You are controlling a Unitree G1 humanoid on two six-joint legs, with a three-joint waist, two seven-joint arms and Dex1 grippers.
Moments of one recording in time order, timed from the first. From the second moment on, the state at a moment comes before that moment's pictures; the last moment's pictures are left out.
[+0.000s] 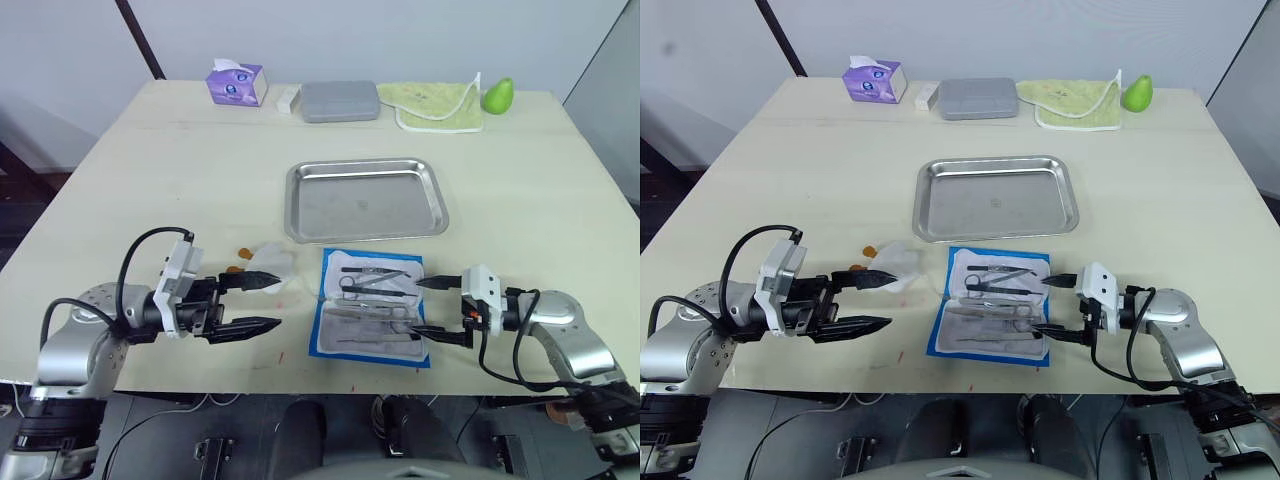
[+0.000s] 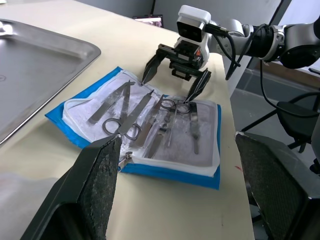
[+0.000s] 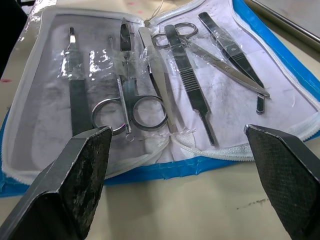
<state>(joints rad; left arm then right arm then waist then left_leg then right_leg) -0.07 0.82 0.19 -0.11 -0.67 0.36 -1.46 -0.21 -0.59 0.16 0.06 0.28 0.03 1.18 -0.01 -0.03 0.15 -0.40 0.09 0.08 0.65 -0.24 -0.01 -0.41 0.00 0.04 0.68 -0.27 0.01</state>
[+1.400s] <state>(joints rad) -0.28 0.83 0.12 -0.06 -0.63 0.42 -1.43 -0.30 -0.49 0.22 0.48 0.26 -0.35 1.29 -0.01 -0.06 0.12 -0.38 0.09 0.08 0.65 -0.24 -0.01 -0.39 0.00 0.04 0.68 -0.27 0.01</state>
